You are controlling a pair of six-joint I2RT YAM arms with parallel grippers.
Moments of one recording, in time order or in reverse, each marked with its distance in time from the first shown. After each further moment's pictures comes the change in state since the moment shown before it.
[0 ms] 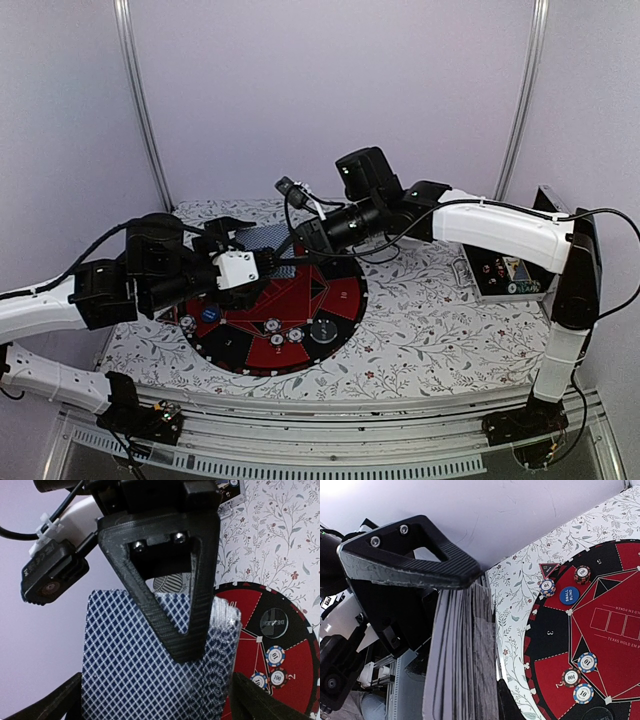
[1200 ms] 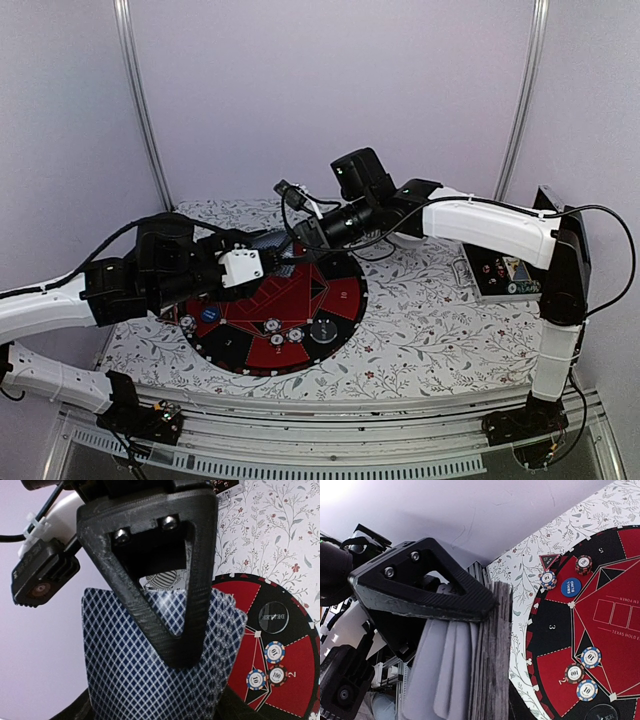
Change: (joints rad) left arm 0.066 0.047 -0.016 0.024 0.040 -0.016; right arm -0.011 0.067 0.062 -0.045 -0.055 0.033
